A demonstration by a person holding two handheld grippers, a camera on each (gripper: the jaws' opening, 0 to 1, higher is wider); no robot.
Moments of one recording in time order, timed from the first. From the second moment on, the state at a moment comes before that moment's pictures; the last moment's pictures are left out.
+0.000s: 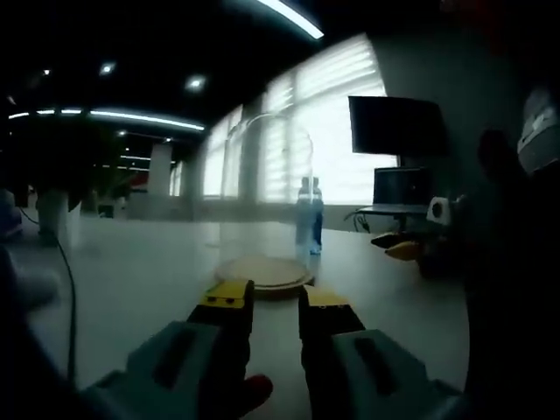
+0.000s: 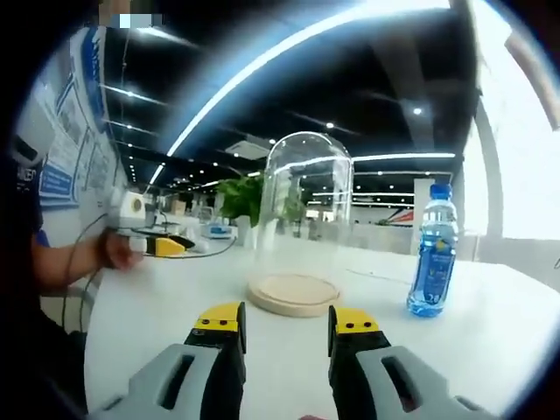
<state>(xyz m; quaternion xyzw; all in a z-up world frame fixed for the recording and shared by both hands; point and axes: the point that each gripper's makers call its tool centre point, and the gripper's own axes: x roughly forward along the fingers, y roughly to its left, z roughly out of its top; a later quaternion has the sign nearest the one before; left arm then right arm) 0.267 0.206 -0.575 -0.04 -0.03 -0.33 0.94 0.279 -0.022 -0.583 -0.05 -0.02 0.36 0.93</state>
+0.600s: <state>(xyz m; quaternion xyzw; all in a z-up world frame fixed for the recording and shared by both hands) 0.286 0.212 -0.556 -0.02 -0.02 -0.33 0.94 0.291 -0.005 -0.573 -0.06 -0.01 0.38 0.92</state>
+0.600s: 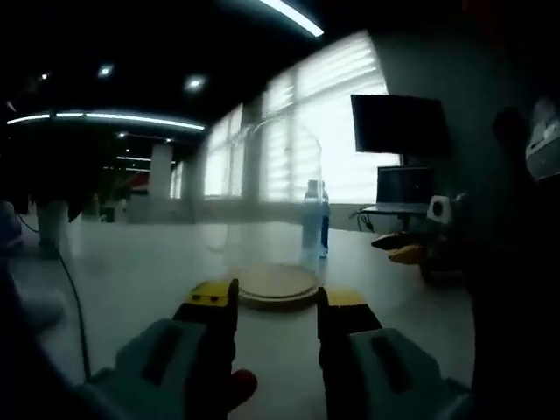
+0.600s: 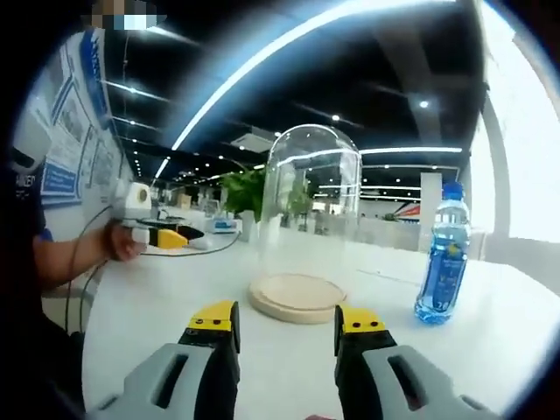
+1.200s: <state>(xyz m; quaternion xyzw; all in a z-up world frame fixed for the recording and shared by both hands) 0.323 0.204 -0.526 0.01 -0.02 -0.35 0.94 0.322 0.011 -0.542 -0.05 -0.02 0.40 0.91</state>
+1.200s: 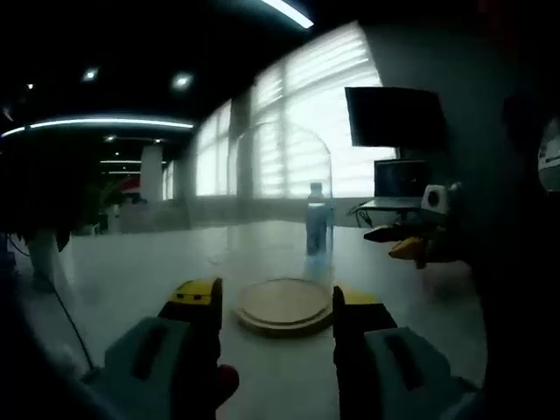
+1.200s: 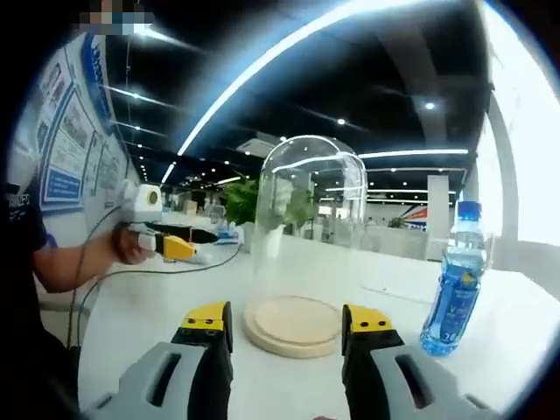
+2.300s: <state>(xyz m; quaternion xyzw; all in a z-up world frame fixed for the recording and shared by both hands) 0.384 0.171 -0.481 0.01 -0.01 -0.44 0.90 0.383 0.038 -0.487 -0.03 -0.03 0.45 0.89</state>
